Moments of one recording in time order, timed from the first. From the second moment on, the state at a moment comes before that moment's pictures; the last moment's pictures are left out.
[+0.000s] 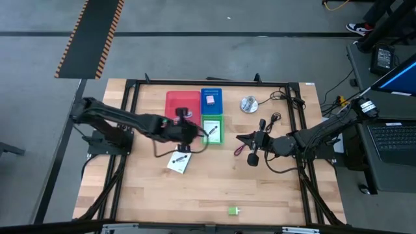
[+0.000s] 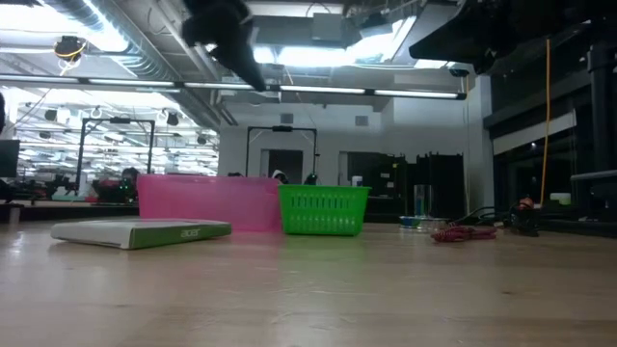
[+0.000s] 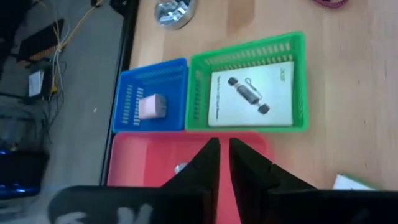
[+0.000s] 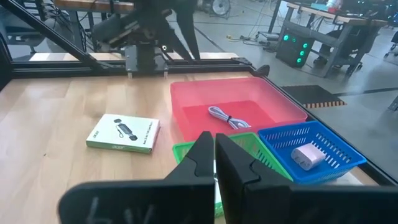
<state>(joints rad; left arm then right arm) -0.16 1.47 1.20 -0.72 -0.59 0.03 0.41 1.11 0.53 0.30 0.73 0.10</state>
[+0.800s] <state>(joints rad) -0.11 0.77 0.42 -0.07 -0.47 0.17 0.14 1.11 0.72 -0.15 0.68 0.29</state>
